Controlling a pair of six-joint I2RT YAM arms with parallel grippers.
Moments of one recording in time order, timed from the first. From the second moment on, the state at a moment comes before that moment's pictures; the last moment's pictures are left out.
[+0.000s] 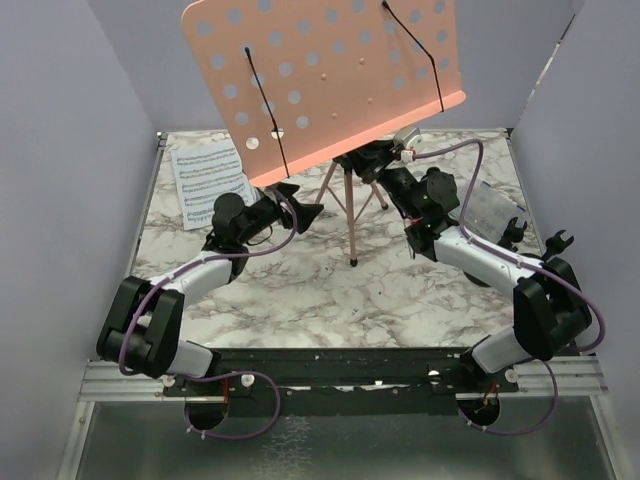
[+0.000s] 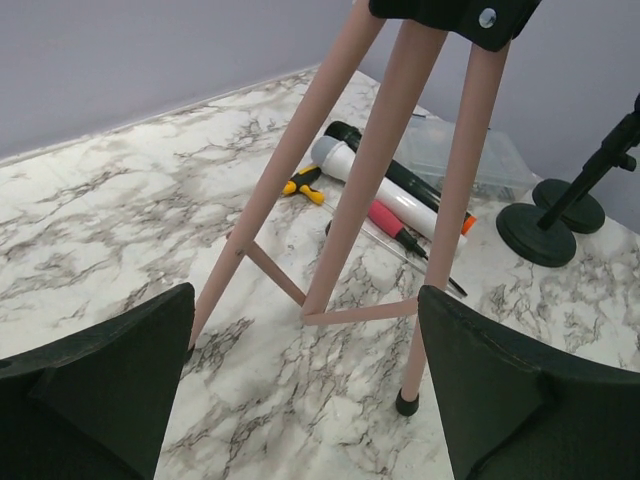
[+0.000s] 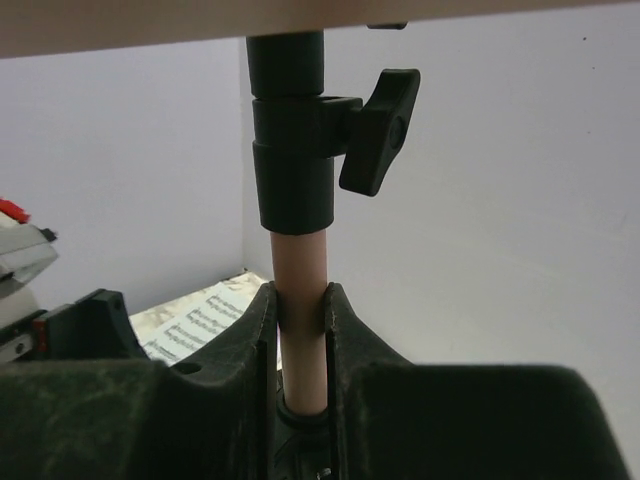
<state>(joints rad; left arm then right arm) -0.33 1.38 0.64 0.83 0.53 -0.25 0.58 1.51 1.00 1.00 -0.20 -0.02</state>
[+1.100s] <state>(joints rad) -0.52 1.69 0.88 0.90 0.44 -0.11 0.58 1.42 0.88 1.00 -0.16 0.08</state>
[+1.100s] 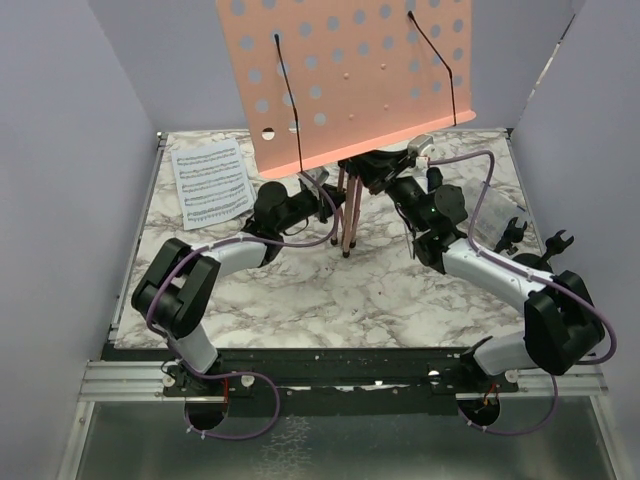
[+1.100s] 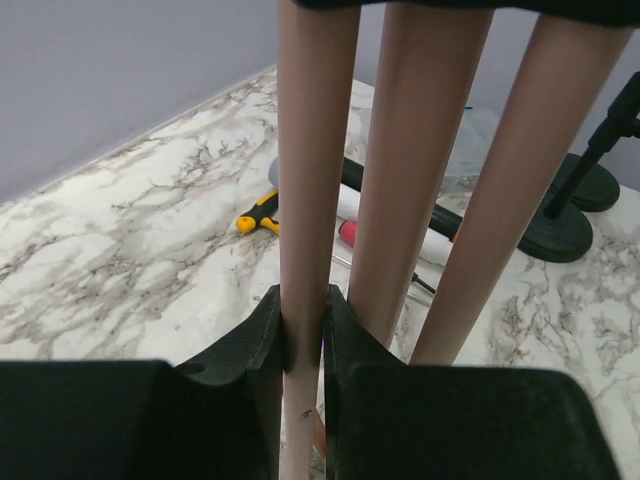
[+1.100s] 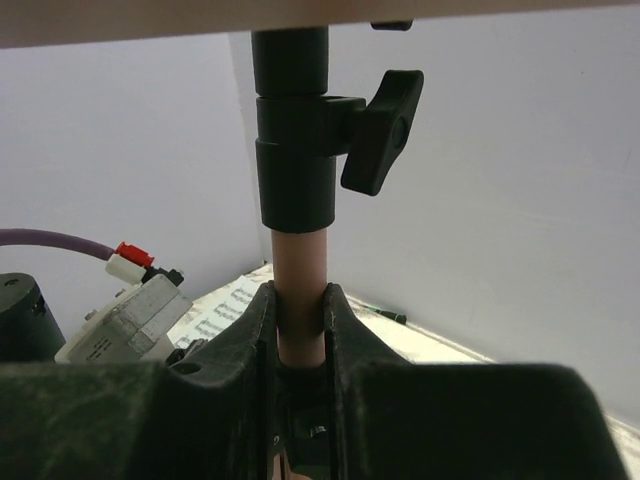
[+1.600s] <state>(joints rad) -0.59 1.49 0.68 0.88 0.34 -0.13 0.60 1.30 0.77 0.99 -0.26 0.11</state>
